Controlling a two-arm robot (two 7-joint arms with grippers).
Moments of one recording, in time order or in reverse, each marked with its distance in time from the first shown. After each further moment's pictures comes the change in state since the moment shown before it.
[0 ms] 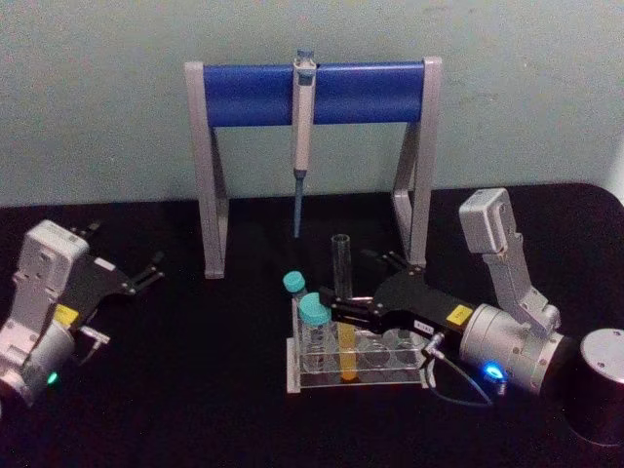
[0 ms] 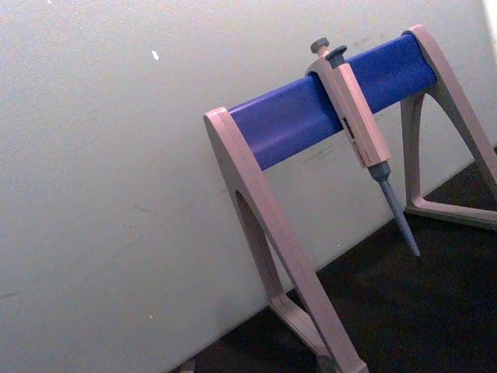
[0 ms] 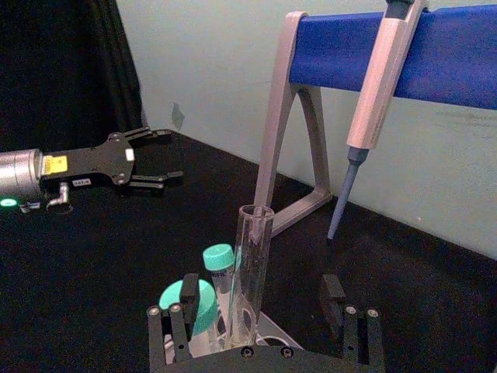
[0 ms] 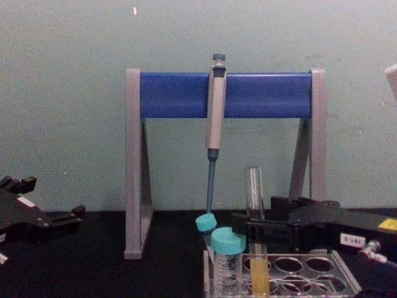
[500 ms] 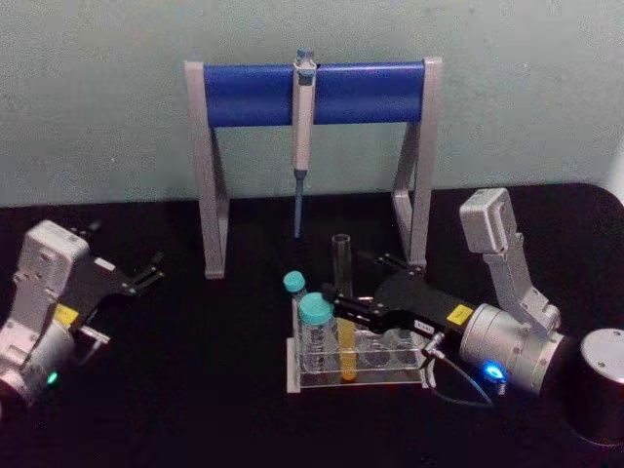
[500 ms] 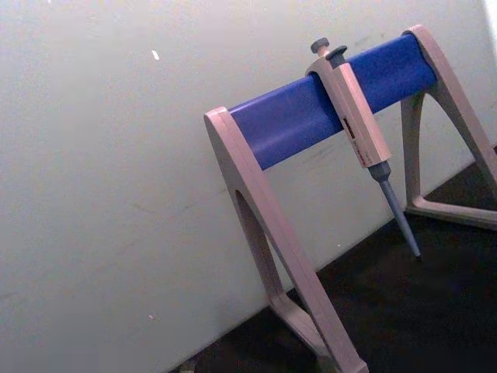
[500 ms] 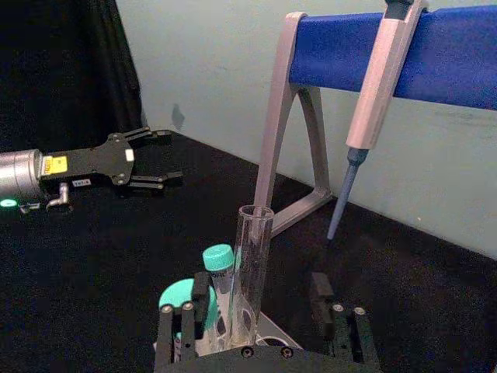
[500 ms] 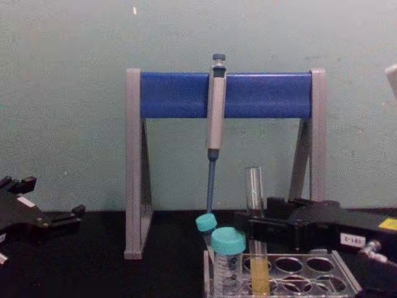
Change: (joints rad) left arm 0.000 0.000 0.000 0.000 0.000 0.000 0.000; right arm 0.000 0.000 0.001 0.000 0.001 -0.001 0.000
